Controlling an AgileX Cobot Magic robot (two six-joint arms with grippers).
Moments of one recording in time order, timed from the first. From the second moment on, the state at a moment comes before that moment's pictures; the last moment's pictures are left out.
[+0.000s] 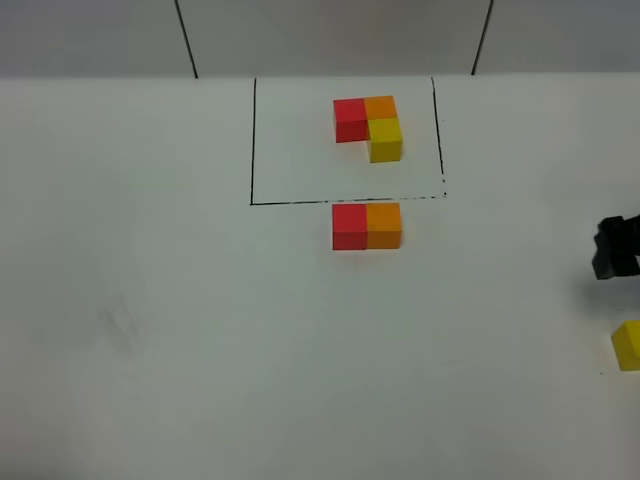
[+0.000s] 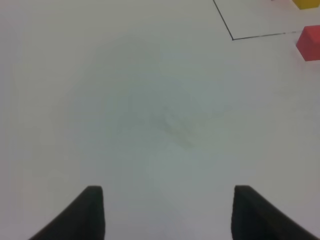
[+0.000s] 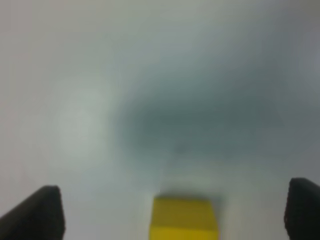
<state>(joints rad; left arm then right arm) -0.10 -0.01 -0.50 -0.08 1.06 0.04 -0.13 1.58 -0.89 0.07 0.70 -0.19</state>
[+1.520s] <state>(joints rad) -0.10 -0.01 -0.50 -0.08 1.06 0.04 -0.18 1.65 -0.62 0.14 0.54 -0.18</state>
